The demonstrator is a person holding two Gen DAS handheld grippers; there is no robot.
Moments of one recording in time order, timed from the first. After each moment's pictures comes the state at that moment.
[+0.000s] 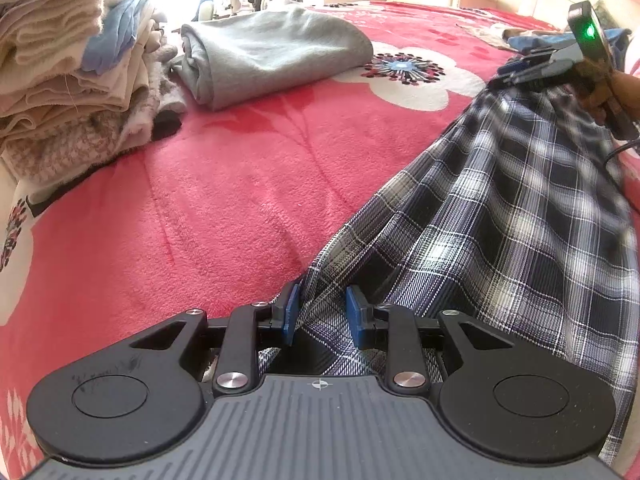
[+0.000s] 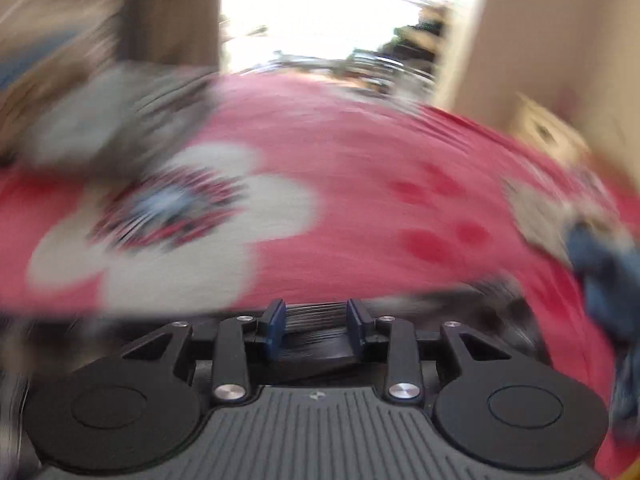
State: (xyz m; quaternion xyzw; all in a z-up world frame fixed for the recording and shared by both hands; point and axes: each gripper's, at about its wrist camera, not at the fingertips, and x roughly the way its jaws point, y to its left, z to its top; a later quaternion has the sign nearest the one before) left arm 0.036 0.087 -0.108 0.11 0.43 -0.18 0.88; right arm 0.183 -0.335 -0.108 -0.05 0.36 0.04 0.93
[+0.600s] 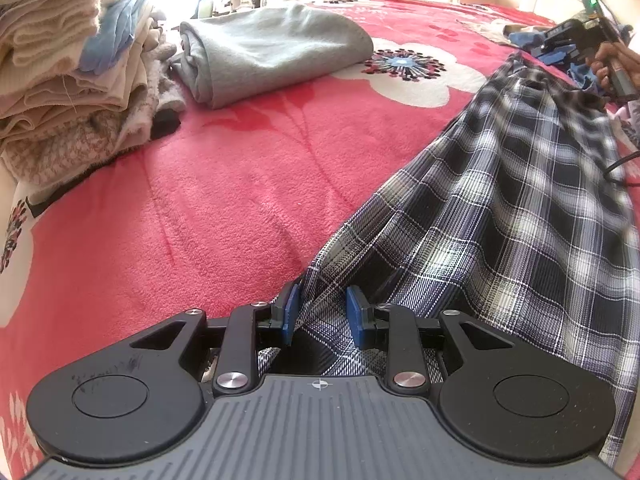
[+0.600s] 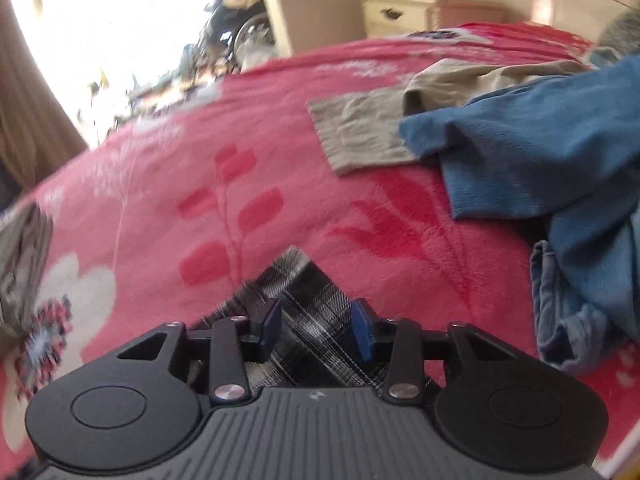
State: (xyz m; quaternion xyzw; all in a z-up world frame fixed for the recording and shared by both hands) left arm 0.038 0.085 -0.108 0.11 0.43 -0.18 0.88; right arm 0.208 -0.474 -0.102 0.14 0.42 -0.09 0.89
